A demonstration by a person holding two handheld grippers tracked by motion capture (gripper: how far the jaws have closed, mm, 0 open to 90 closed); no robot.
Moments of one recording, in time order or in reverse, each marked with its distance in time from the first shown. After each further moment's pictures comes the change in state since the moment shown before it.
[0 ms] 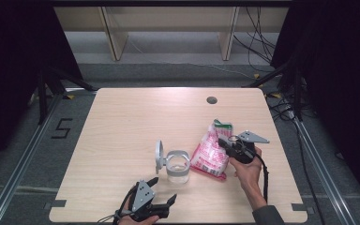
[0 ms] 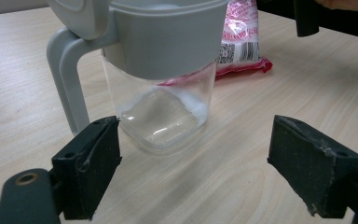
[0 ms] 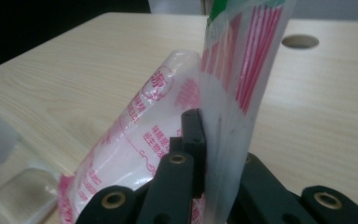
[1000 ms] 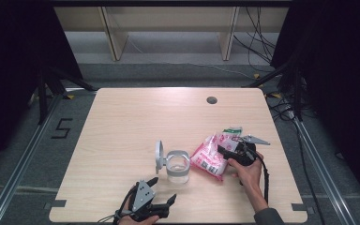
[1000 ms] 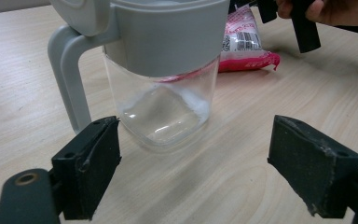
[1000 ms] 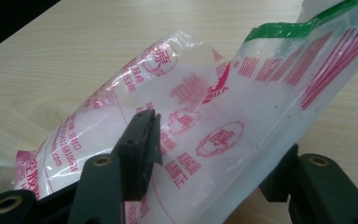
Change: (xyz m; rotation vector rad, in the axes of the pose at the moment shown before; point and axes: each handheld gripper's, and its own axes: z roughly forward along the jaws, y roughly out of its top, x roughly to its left) left arm 0.000 0.000 0.000 -0.004 0.005 0.024; right arm -0.020 -0.024 0.012 0.083 -0.062 0.165
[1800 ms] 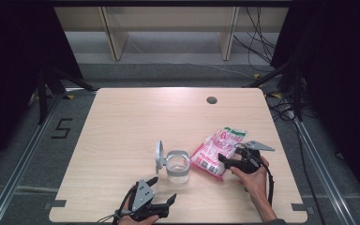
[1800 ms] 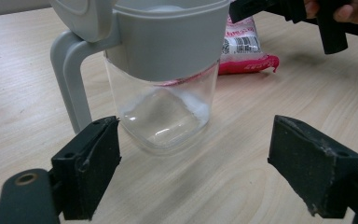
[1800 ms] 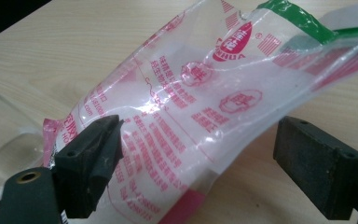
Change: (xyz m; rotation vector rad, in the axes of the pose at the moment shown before) left arm 0.001 0.002 -0.002 0.007 0.008 0.011; right arm 0.011 -0.007 -0.027 0.036 -0.008 -0.059
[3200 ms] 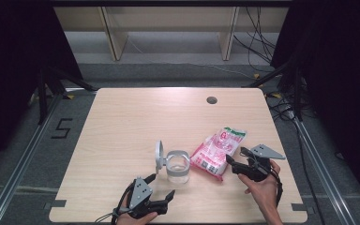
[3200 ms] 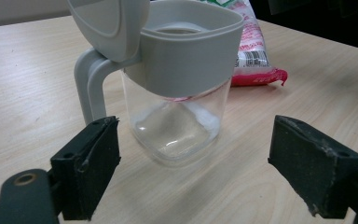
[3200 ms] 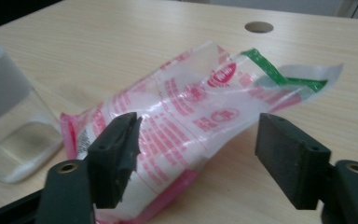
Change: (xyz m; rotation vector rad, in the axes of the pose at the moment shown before) left arm 0.005 0.004 0.000 -0.031 0.019 -0.043; right arm 0.016 0.003 -0.046 -0.086 -0.065 -0.141
